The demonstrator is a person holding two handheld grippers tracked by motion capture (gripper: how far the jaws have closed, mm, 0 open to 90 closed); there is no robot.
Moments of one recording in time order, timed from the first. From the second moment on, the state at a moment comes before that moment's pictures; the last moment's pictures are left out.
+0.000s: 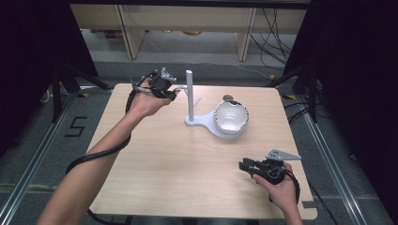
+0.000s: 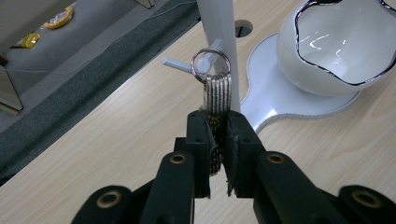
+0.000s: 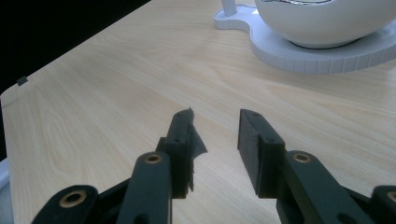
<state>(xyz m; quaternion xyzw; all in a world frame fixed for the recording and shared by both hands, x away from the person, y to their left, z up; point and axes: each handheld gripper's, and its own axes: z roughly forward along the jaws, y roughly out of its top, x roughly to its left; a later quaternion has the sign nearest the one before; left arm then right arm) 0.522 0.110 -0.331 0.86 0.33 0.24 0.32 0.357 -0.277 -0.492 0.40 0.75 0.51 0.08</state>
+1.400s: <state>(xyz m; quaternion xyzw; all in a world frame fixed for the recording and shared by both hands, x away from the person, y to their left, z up) 0.513 0.115 -0.339 0.84 0.32 0.26 0.35 0.357 -0.277 -0.494 0.41 0.75 0.52 0.07</state>
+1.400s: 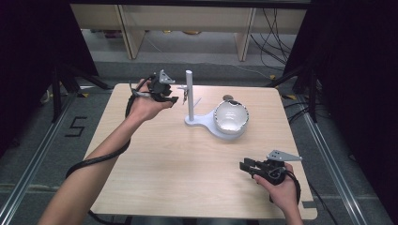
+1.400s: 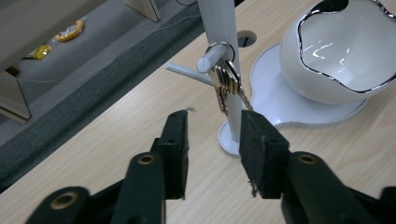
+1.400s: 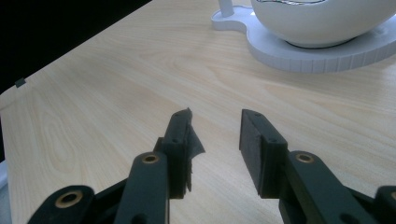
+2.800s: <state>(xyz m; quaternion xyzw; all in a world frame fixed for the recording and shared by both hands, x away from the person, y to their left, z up) 0.427 0.185 -0.395 0.79 0.33 0.27 0.44 0.357 -0.279 -0.494 0.41 0.74 0.52 0.08</state>
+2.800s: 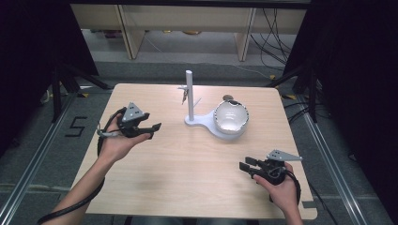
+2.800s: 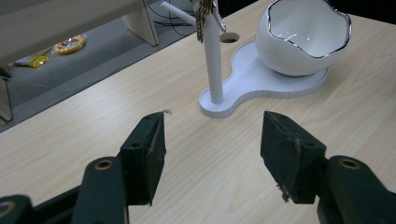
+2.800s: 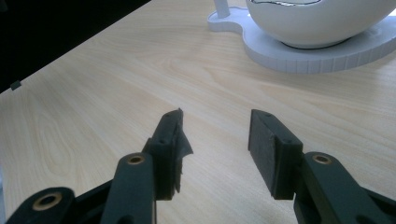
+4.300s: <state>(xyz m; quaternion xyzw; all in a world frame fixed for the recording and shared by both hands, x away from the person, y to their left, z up) 0.354 0.246 -0.524 0.68 0.42 0.30 0.51 0.353 -0.286 -0.500 0.43 0.73 0.52 0.10</state>
